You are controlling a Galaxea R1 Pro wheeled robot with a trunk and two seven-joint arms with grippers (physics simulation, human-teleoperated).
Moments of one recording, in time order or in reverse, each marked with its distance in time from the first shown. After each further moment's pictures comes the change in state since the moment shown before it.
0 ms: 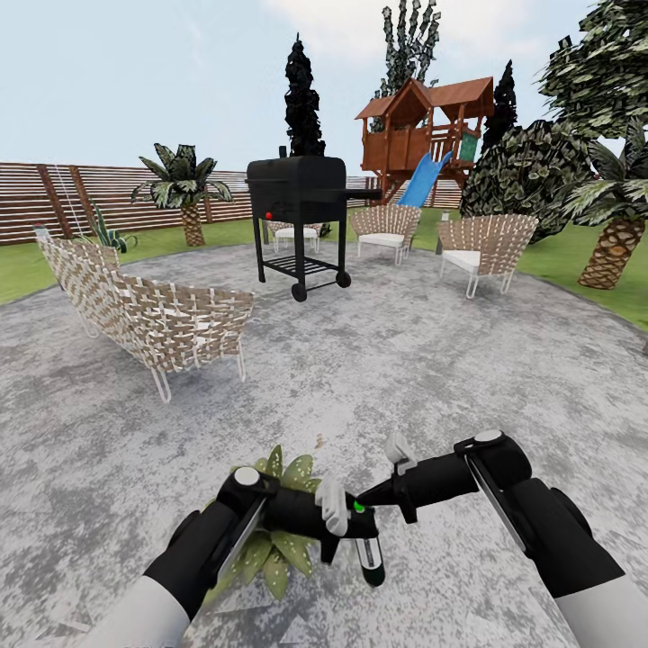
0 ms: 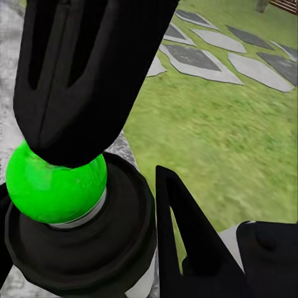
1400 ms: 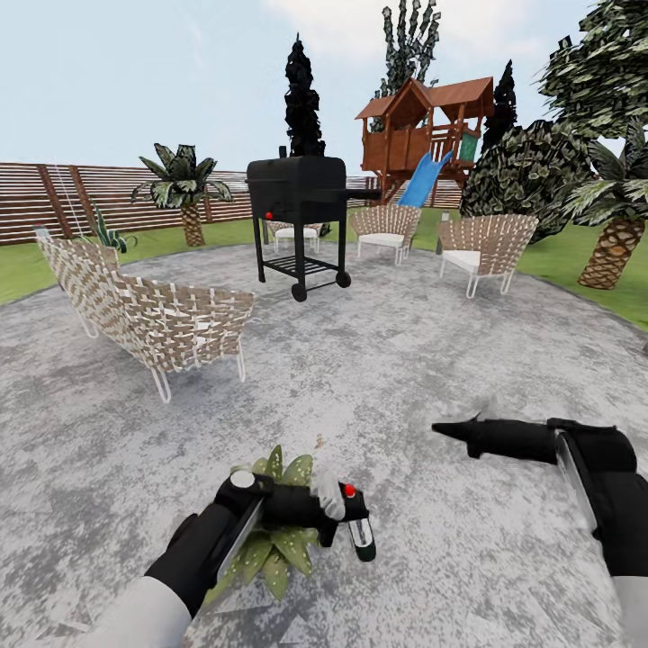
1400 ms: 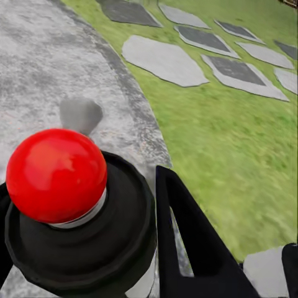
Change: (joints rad) left arm 0.000 -0.013 0.058 0.069 -0.001 -0.046 0.126; right arm 0.000 -0.064 -0.430 -0.004 0.006 -0.044 -0.166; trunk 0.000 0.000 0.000
